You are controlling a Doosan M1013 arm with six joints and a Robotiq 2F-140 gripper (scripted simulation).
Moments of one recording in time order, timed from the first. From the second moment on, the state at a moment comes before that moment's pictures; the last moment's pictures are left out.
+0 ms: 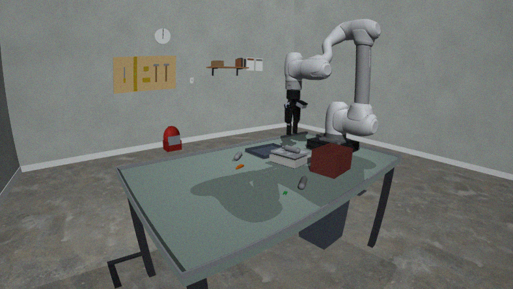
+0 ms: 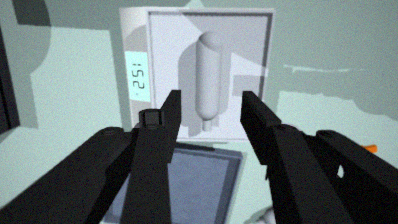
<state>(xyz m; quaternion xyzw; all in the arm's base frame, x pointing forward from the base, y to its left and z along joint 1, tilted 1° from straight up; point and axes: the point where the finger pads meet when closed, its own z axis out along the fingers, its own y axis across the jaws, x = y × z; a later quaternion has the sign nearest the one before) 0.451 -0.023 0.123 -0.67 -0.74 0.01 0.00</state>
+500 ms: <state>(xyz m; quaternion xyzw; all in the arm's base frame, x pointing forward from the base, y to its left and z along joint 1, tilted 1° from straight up) 0.450 -0.024 0.065 -0.67 -0.74 0.01 0.00</state>
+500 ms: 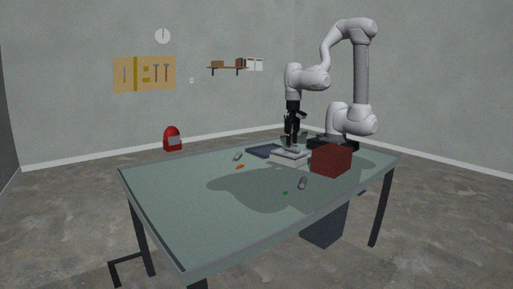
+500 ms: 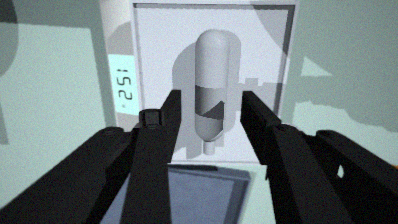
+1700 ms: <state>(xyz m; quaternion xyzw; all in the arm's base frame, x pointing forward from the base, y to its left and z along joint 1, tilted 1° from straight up) 0.450 -0.024 0.027 -0.67 -0.74 0.01 0.00</state>
